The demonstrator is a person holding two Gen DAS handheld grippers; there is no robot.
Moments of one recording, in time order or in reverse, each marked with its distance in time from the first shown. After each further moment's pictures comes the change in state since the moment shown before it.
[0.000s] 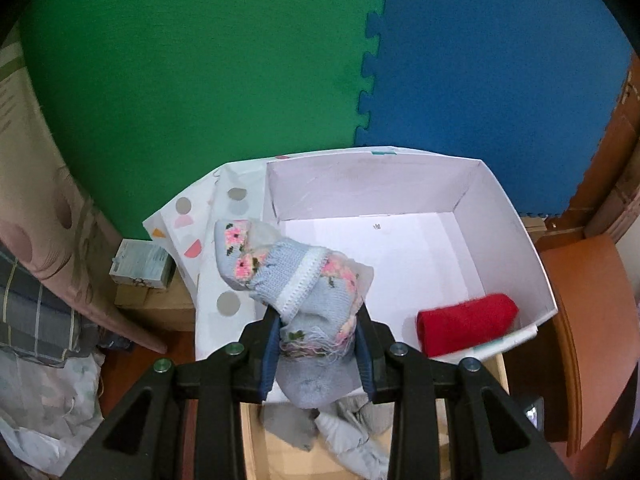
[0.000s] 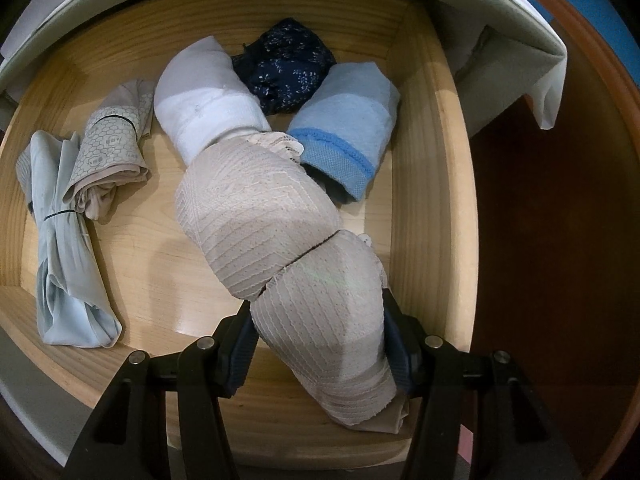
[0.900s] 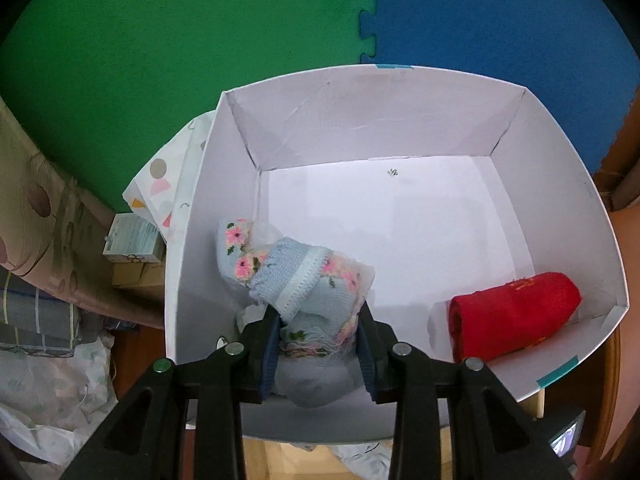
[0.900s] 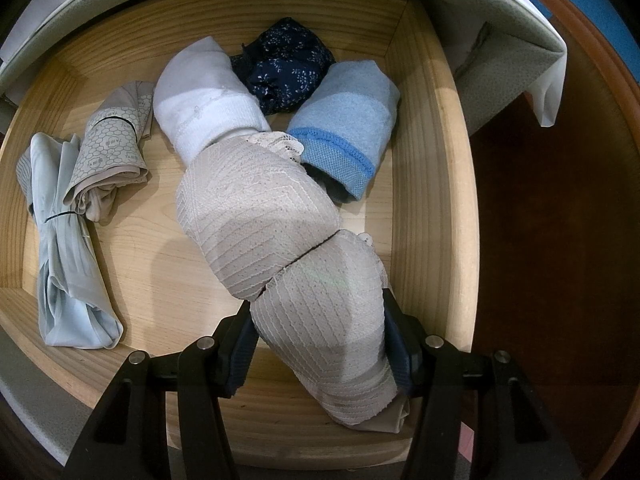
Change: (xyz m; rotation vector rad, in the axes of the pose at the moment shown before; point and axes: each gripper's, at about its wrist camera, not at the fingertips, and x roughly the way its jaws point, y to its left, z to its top) left arm 0.093 -0.022 -0.011 0.036 0.179 0.083; right arm -0.001 0.002 0.008 0.002 0.003 0.003
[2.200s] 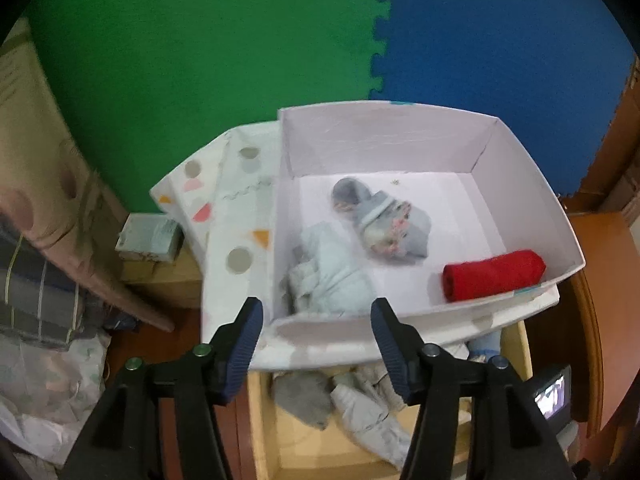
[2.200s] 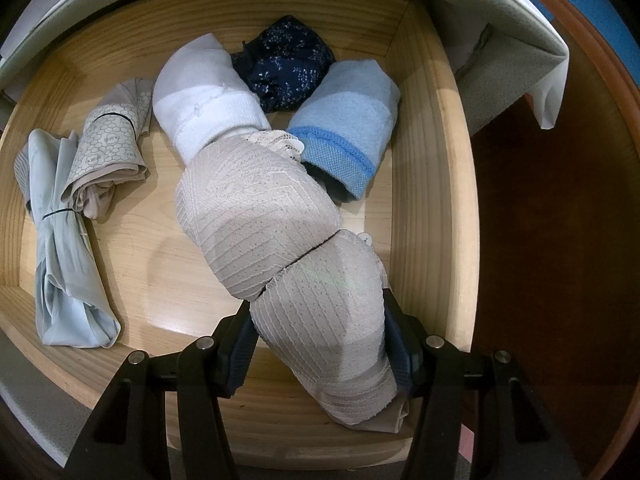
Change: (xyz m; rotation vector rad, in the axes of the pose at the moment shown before) left arm -0.070 0.046 -0.054 -0.051 -0.116 -0.066; right arm 0.000 0.000 0.001 -0.004 0.007 -0.010
